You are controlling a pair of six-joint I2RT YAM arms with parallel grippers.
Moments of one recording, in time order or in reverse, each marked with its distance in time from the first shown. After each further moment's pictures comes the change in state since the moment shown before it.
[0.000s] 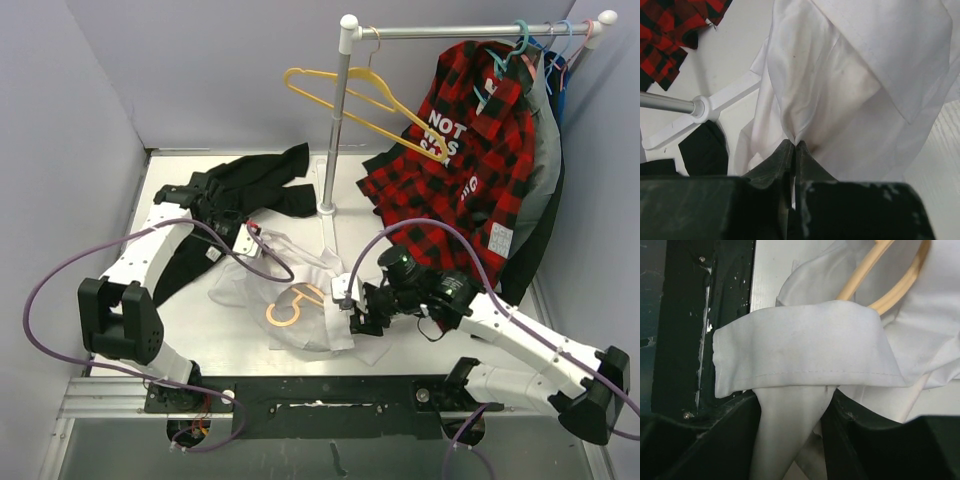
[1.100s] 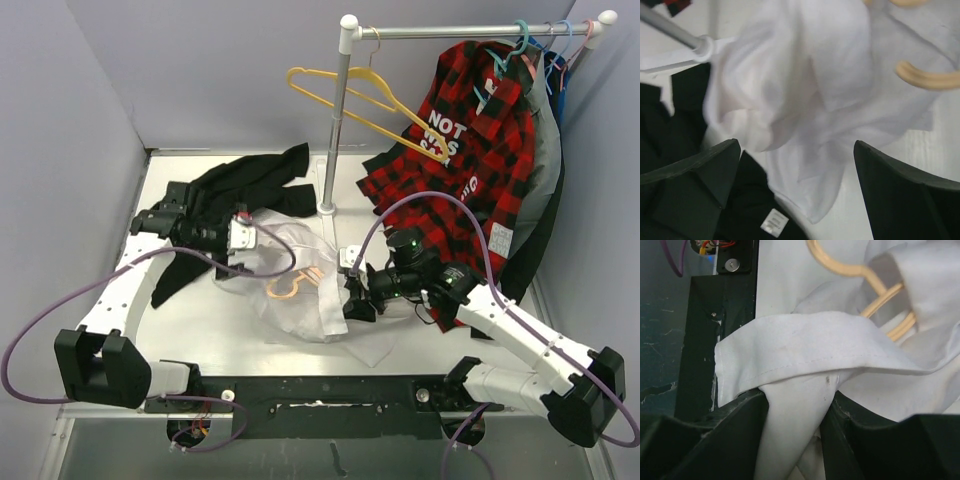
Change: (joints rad) left arm 0.055 -0.251 -0.188 0.120 -0.069 -0.366; right arm -0.142 0.015 -0.005 0.172 -0.206 0.163
